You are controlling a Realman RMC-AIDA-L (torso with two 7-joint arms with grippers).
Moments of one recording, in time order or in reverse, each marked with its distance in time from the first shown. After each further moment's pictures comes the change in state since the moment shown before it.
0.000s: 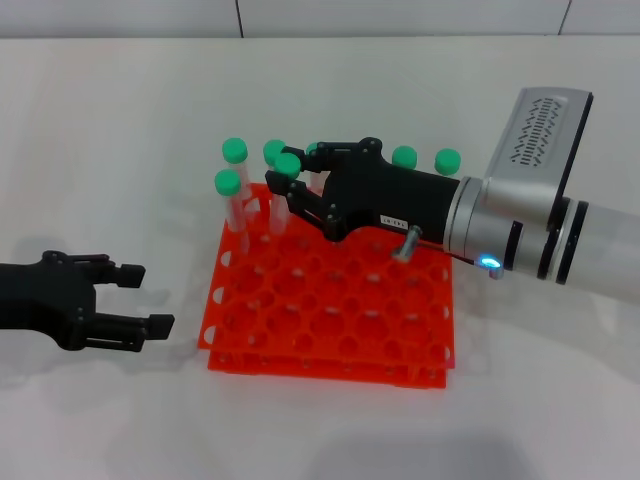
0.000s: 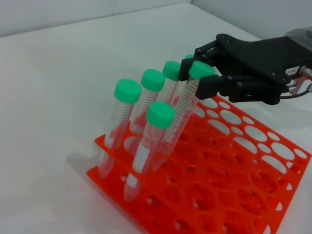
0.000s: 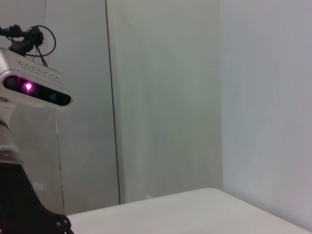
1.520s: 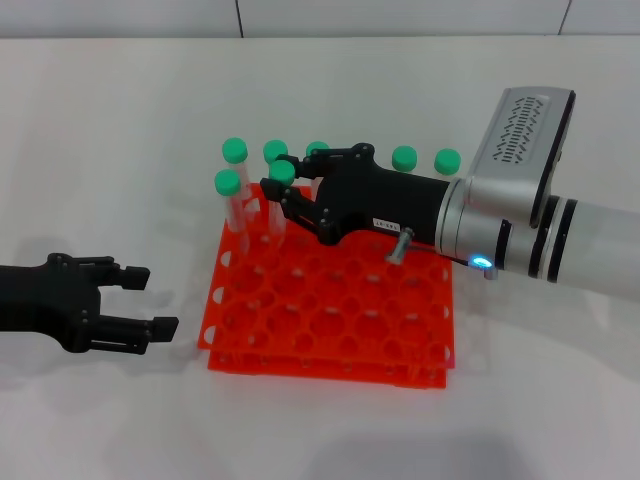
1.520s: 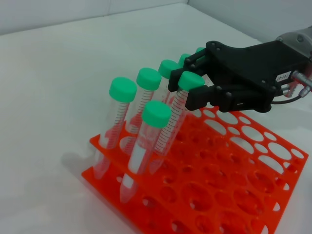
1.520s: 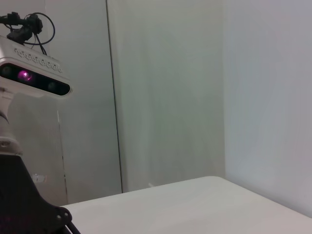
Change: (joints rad) left arm -0.004 -0.002 0.000 -0.017 0.000 -0.003 0.014; right arm 0.022 0.000 -0.021 0.000 -0.008 0.038 0.031
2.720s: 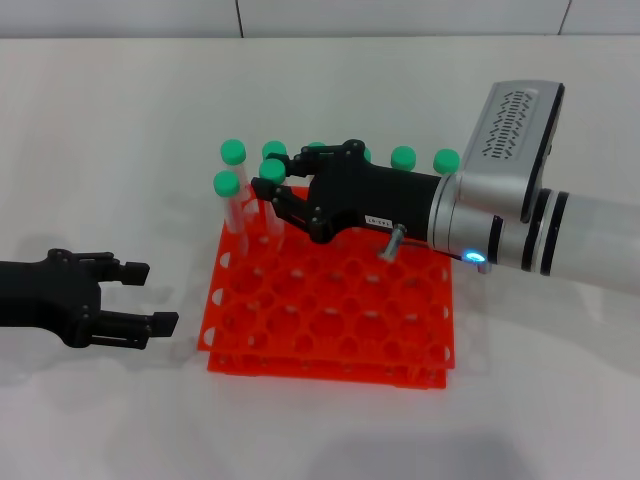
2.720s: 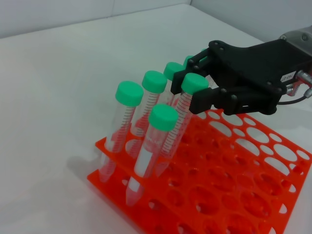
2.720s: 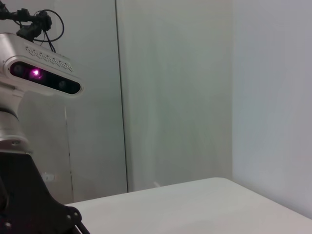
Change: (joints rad) left arm -0.007 0.003 0.000 -0.011 0.000 -0.014 0.004; right arm 0.029 0.000 -0.009 0.011 -0.001 -0.004 0.001
